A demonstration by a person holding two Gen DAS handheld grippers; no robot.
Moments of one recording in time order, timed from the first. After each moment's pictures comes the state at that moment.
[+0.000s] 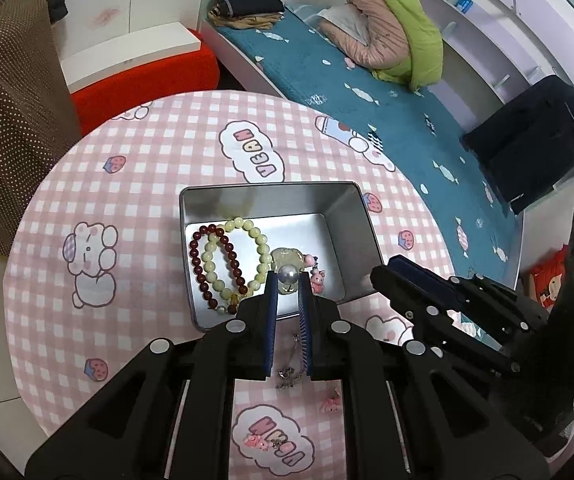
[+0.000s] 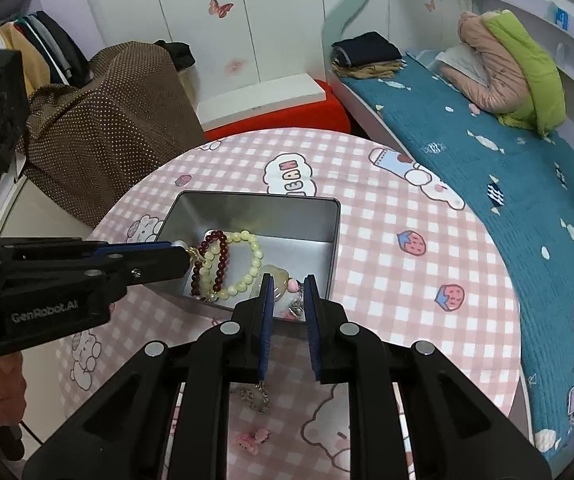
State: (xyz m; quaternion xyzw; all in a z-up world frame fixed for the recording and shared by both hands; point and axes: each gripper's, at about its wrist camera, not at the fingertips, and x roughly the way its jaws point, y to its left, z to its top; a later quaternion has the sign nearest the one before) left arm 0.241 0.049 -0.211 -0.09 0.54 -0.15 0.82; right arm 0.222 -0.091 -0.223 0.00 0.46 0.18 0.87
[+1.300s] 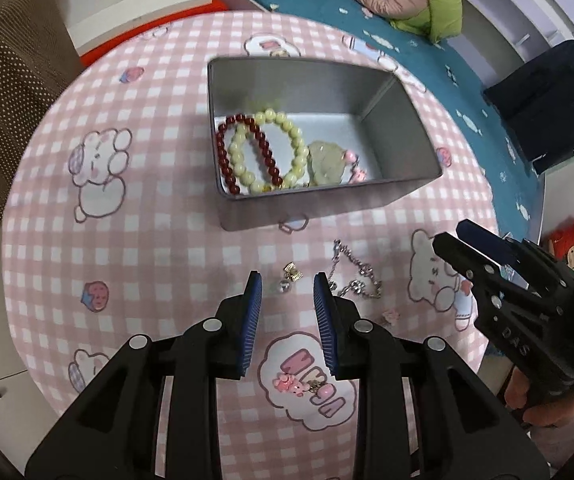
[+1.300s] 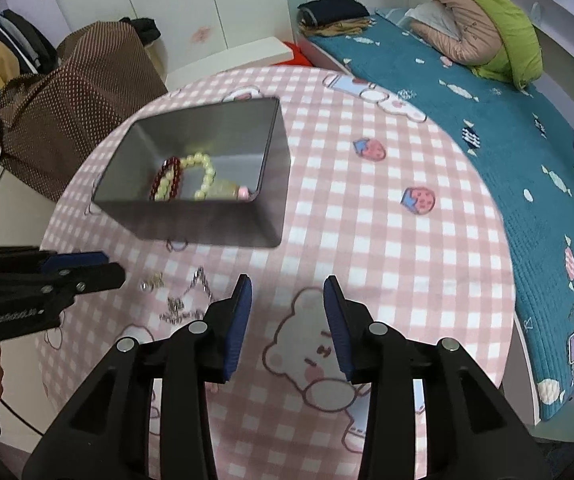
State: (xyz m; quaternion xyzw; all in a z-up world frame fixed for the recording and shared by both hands) left arm 0.202 0.054 -0.264 -0.05 0.61 -0.13 0.78; right arm 0.187 -0.120 -0.264 0.00 0.52 0.13 0.85
